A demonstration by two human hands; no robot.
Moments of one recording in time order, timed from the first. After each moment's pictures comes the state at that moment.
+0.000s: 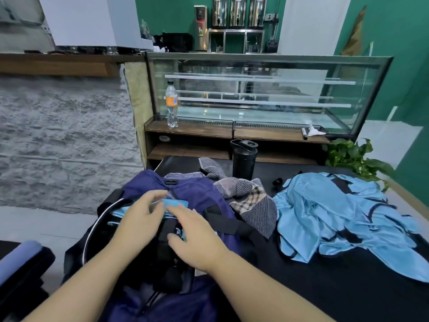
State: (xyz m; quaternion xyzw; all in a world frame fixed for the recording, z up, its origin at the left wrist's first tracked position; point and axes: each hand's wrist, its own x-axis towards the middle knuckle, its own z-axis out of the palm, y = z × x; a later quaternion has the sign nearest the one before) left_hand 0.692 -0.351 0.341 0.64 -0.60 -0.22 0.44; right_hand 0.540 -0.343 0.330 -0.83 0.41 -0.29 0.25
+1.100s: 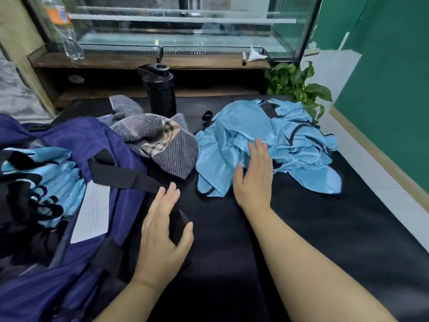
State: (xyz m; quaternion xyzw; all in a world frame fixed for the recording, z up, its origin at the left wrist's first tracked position) left_hand 0.463 -0.288 0.211 0.48 -0.72 -0.17 0.46; right_hand 0.261 -0.367 0.218 -0.59 0.68 -0.43 0.01
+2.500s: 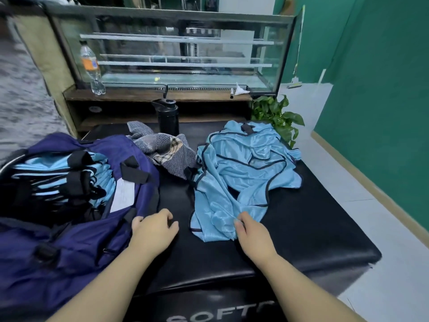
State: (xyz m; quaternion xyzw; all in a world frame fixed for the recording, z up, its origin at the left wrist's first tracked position) left_hand 0.491 -0.246 0.258 0.69 -0.71 -0.12 0.08; right_hand 0.254 -0.193 0.231 -0.62 0.70 -0.26 0.21
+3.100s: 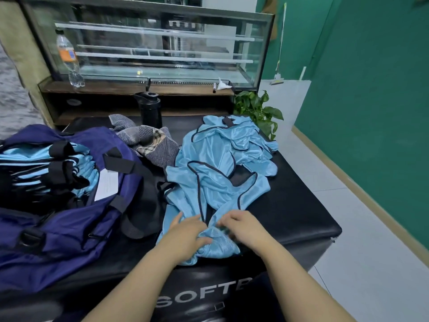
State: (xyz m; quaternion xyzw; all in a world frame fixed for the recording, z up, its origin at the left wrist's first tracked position) left_hand 0.419 -0.183 0.267 0.46 -0.86 -0.23 -0.01; right_hand 0.245 -0.149 0.277 -0.49 0.67 -0.32 0.46
